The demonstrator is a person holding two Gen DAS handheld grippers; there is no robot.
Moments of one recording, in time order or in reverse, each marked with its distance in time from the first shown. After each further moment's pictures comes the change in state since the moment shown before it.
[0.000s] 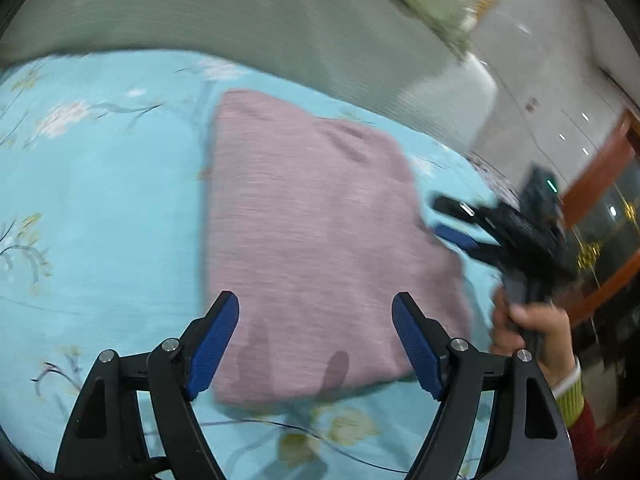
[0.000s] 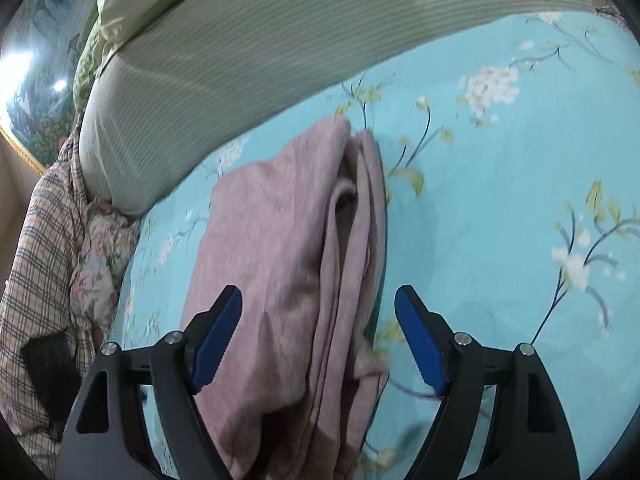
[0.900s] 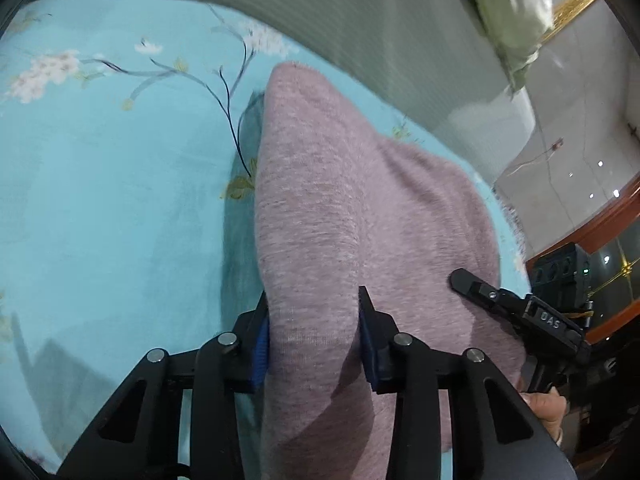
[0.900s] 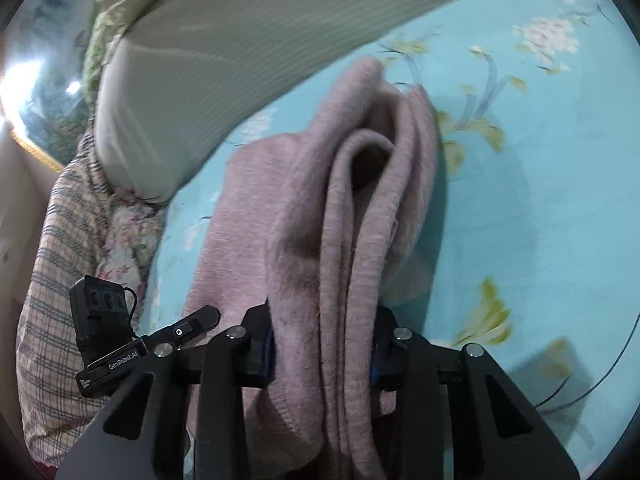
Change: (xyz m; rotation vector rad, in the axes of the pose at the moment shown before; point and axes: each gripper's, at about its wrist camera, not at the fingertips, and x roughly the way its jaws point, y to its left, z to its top) left arm 0.065 0.051 0.052 -0.145 0.037 -0.052; right arm 0.036 0.027 -0.005 0.024 0.072 0.137
